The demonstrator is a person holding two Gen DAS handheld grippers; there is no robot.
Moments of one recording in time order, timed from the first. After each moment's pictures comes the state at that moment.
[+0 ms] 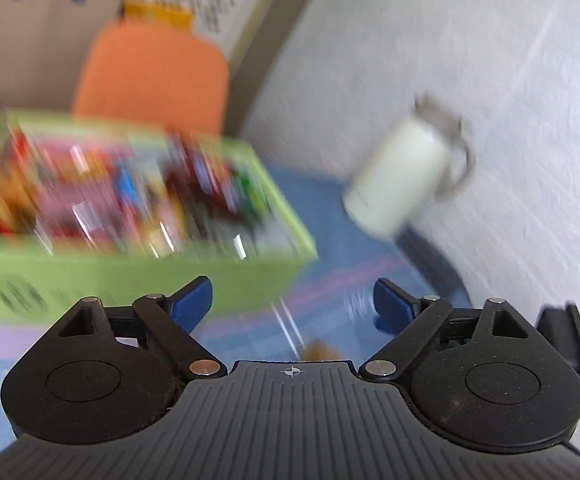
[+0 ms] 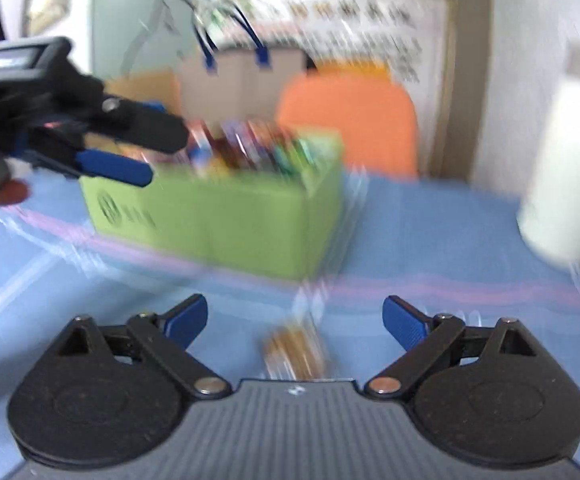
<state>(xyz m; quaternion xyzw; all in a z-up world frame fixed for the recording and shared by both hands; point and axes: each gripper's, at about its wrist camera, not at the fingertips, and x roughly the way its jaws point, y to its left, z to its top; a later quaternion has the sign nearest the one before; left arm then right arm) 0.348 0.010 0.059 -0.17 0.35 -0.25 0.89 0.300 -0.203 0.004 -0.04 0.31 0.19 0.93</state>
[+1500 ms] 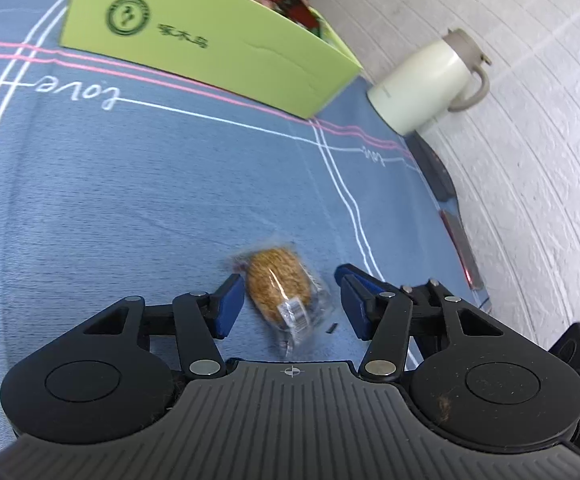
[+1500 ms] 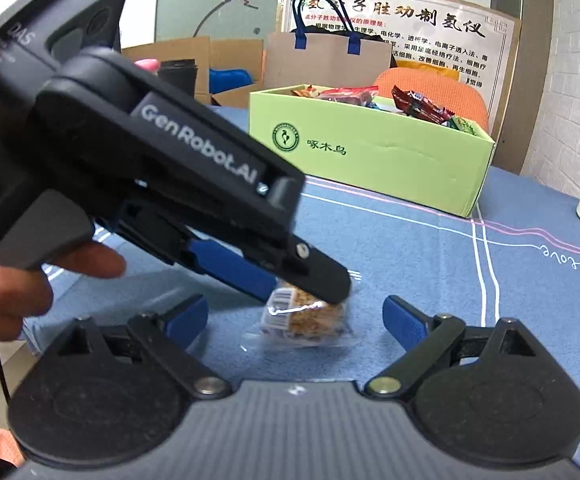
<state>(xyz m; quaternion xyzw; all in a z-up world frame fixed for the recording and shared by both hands) 0.221 0.072 -0.002 -0.24 0.45 -0.23 0.83 0.153 -0.087 -0.009 -0.09 0.29 0.25 0.92</state>
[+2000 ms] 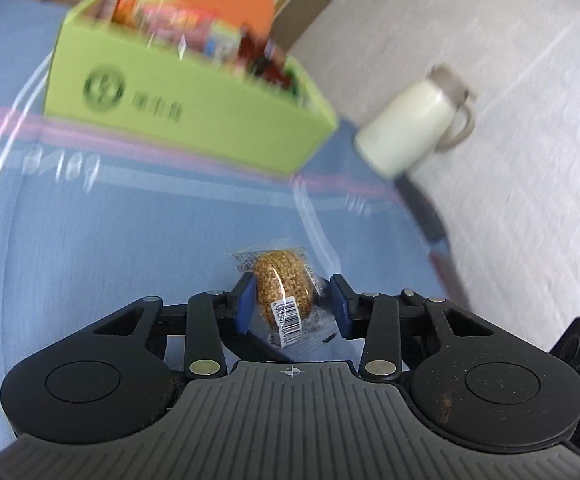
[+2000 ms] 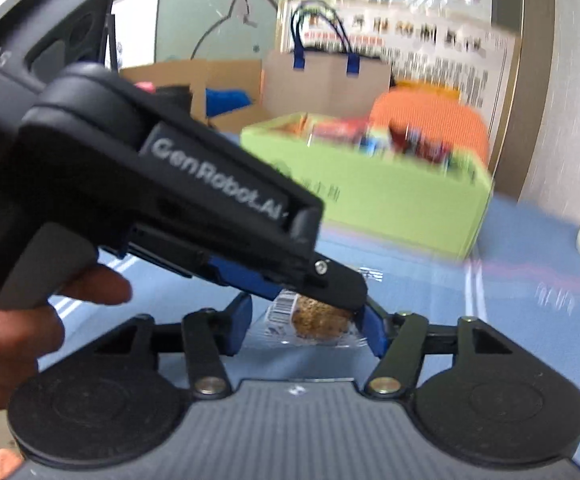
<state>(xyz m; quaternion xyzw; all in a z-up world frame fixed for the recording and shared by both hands) 0.238 0.072 0.034 -0.25 0.38 -0.23 0.86 0.186 -0.077 0.033 -0.10 0.24 0.25 0.93</state>
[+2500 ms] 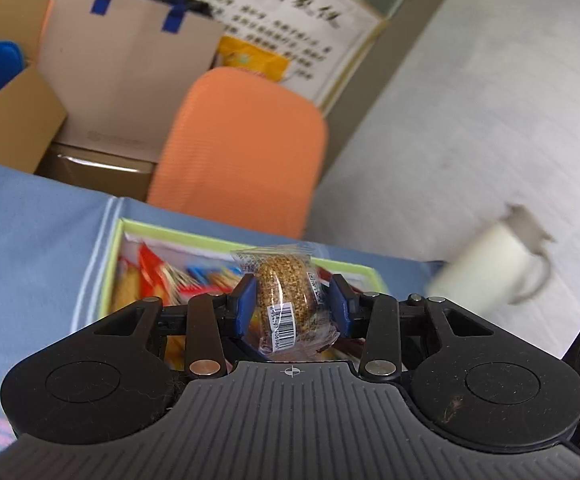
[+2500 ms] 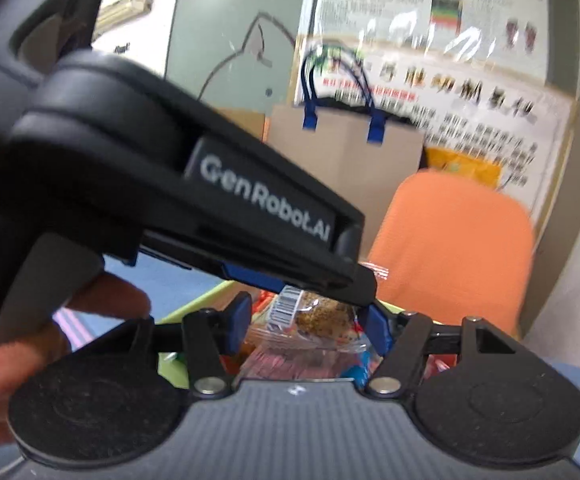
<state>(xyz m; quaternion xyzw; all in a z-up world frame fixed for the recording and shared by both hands) 0.433 0.140 0.104 -0.22 0.32 -0.13 0.91 0.422 -0.002 0.073 -0.11 0.24 0.30 0.92</state>
